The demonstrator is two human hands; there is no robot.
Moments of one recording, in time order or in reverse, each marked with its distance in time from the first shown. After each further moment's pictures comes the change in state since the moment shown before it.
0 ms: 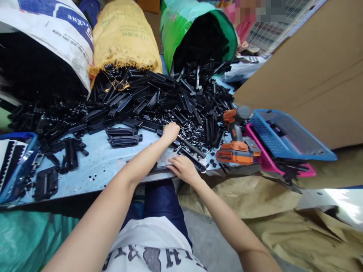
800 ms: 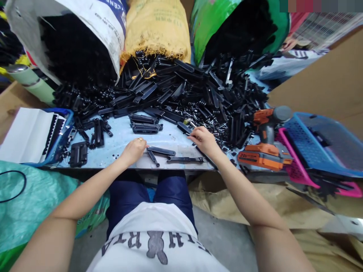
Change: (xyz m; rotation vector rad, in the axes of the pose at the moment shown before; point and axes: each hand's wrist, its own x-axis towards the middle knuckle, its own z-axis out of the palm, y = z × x) left_hand -0.250 -0.120 -0.055 0.068 0.095 -0.113; right_hand 0.076 0.014 -0.036 0.319 0.103 0.154
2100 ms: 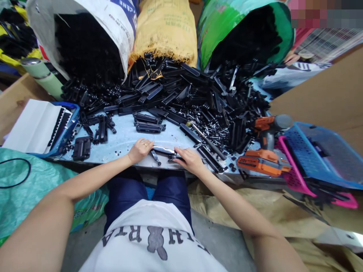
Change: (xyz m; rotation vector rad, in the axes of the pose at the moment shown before) left_hand -0.008 -0.011 0.048 -0.052 0.253 0.240; right_hand -0.054 -0.014 0.066 -0.129 -0.043 -0.426
